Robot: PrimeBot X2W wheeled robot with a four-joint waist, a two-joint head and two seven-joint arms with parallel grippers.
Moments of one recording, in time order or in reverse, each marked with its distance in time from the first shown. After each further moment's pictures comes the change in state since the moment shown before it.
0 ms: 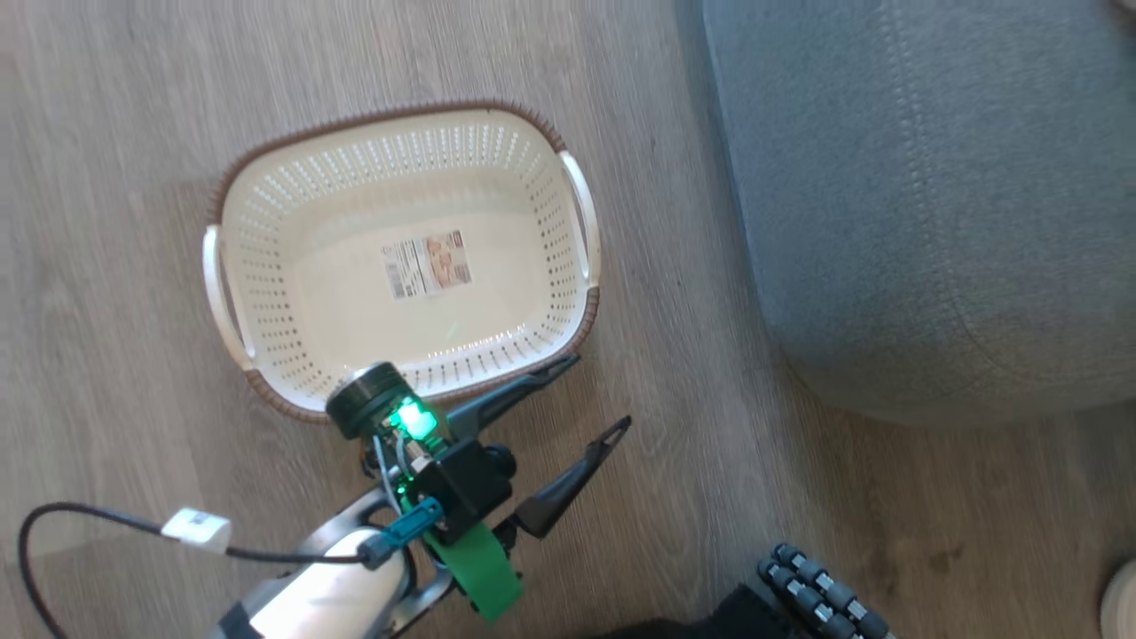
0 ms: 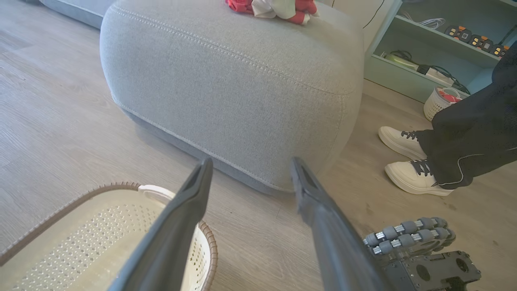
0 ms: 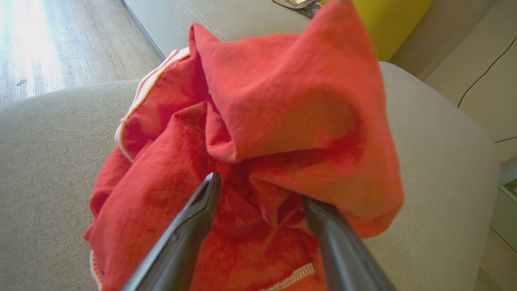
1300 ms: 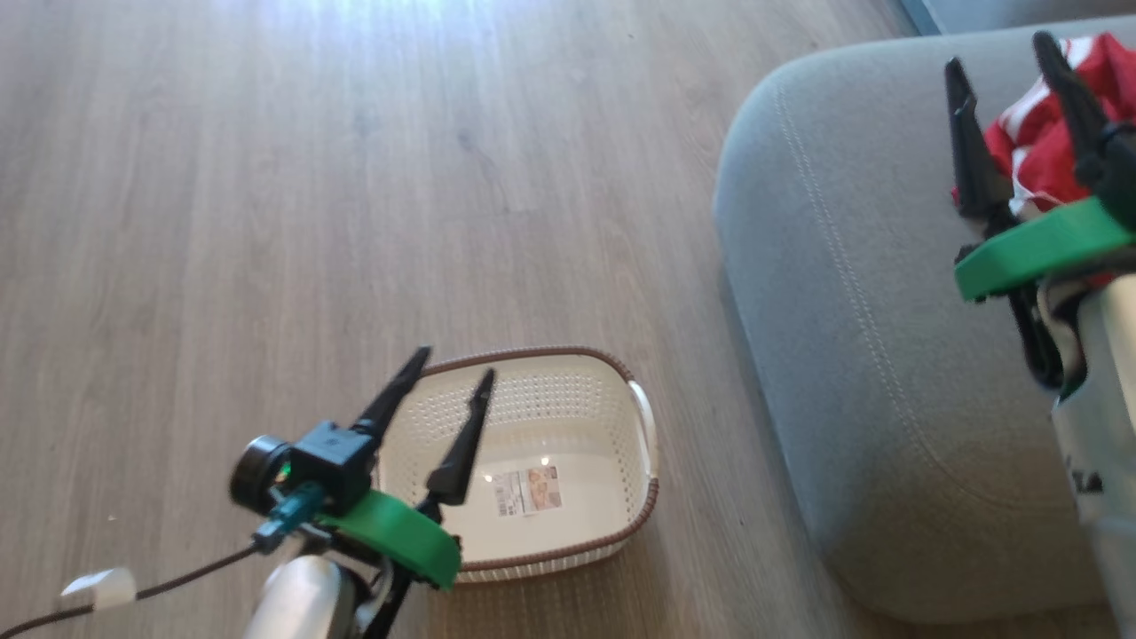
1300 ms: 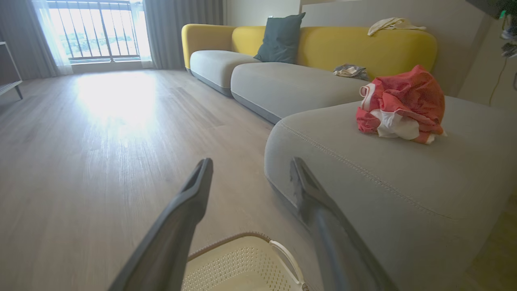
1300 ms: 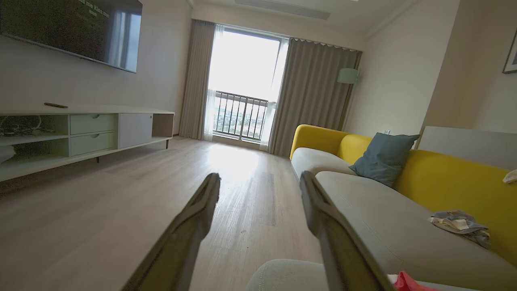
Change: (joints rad) left arm 0.219 -0.255 0.456 0.139 0.013 0.000 0.000; right arm 0.632 -0.067 1.018 -0.666 0.789 0.000 -0.163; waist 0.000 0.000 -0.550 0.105
